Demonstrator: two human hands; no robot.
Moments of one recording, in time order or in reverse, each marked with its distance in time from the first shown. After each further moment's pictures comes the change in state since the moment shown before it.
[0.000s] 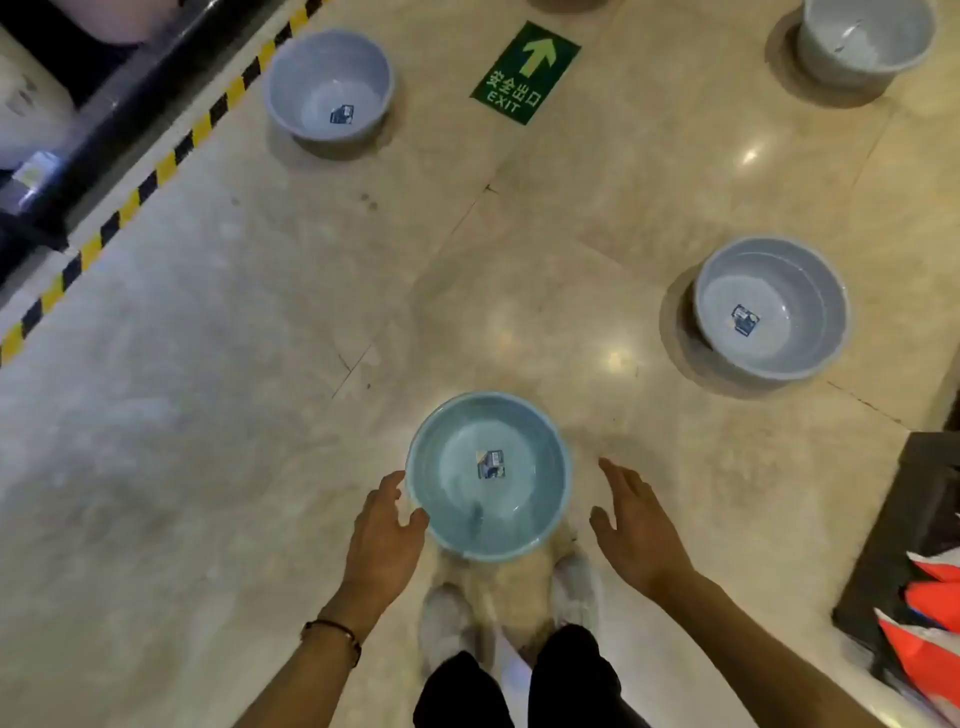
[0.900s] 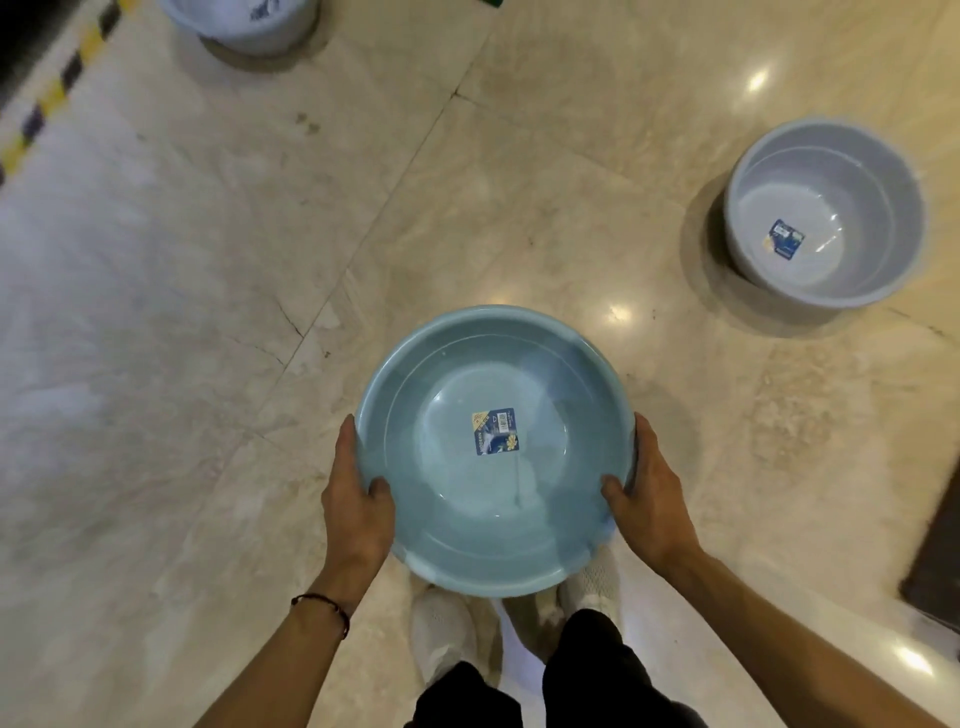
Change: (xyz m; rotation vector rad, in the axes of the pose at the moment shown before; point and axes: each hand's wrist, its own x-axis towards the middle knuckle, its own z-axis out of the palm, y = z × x) left_hand 0.099 -0.070 0.089 -0.160 0.187 0.061; right_hand 0.085 0.082 0.111 0.534 0.248 -0.016
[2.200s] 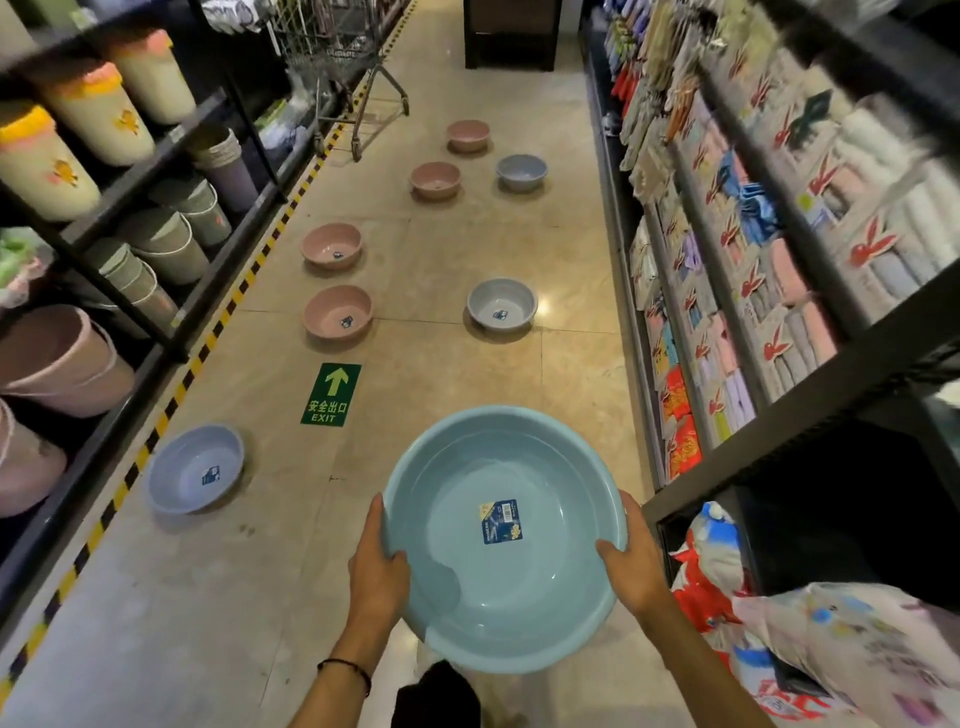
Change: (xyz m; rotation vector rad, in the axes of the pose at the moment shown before) left_hand -0.320 0.606 -0.099 -0.019 -0.334 0.417; right_hand -0.220 -0.332 -0.510 0.440 0.512 0.093
